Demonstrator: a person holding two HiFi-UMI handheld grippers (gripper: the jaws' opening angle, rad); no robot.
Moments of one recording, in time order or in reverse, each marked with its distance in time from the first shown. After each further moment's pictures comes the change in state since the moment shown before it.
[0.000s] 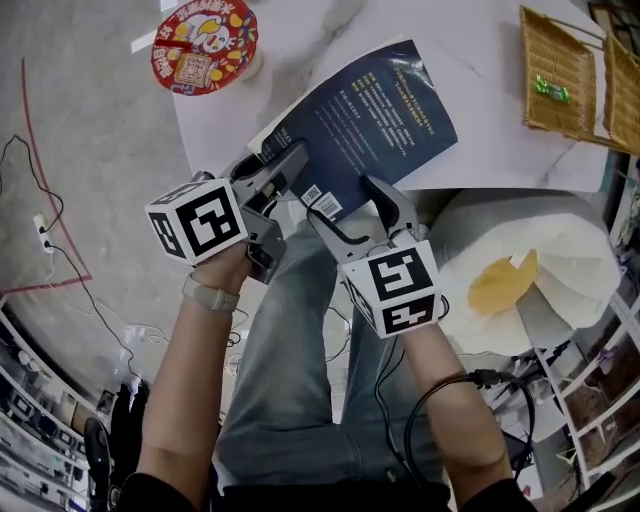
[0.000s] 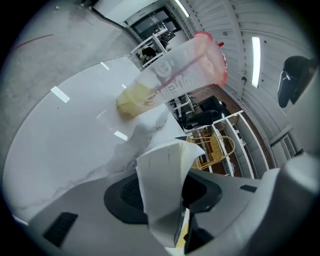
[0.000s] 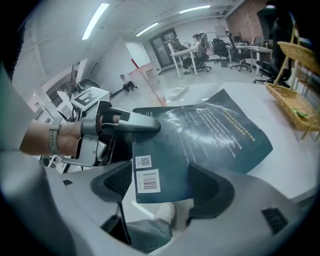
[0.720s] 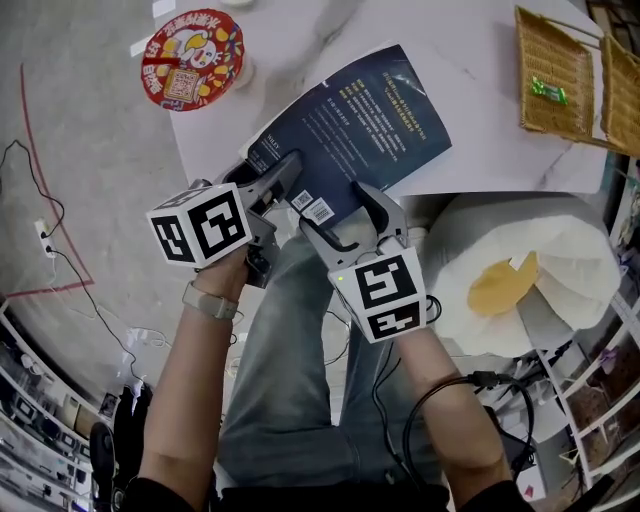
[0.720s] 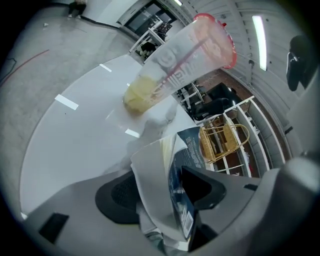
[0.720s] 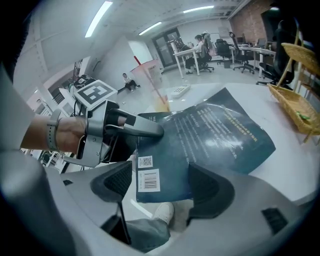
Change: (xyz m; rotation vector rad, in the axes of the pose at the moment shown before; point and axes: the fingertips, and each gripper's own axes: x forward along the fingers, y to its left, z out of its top) left arm 0.002 0.018 -0.009 0.057 0.070 0.161; right arm 0.001 0.003 -0.002 -0.032 0.005 0.011
